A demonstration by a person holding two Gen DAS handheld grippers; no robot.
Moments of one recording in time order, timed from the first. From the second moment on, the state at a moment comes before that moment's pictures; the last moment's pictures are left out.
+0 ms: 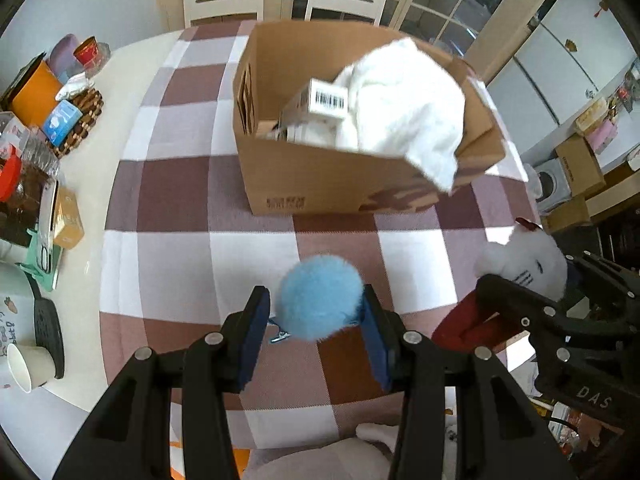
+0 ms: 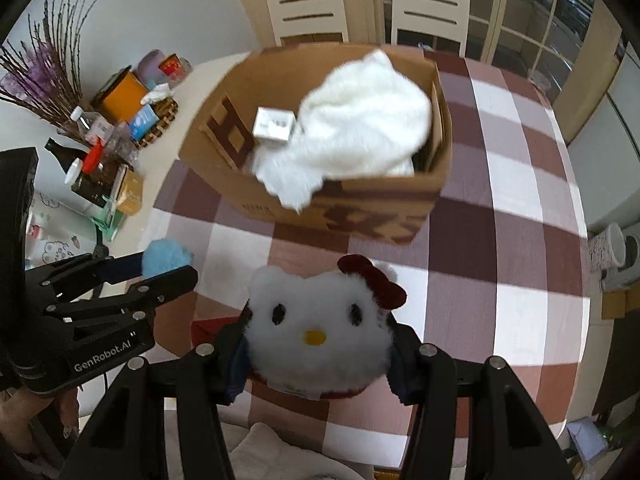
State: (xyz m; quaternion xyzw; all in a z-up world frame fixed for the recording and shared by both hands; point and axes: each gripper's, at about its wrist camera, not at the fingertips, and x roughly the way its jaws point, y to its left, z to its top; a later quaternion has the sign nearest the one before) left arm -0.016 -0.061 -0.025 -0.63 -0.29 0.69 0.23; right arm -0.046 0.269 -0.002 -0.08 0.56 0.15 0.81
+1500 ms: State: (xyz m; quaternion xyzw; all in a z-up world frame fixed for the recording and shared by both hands) left arm -0.179 -0.049 -0.035 -0.61 -0.27 0.69 0.29; right arm 0.098 0.282 0.024 -0.10 0.54 0.16 0.82
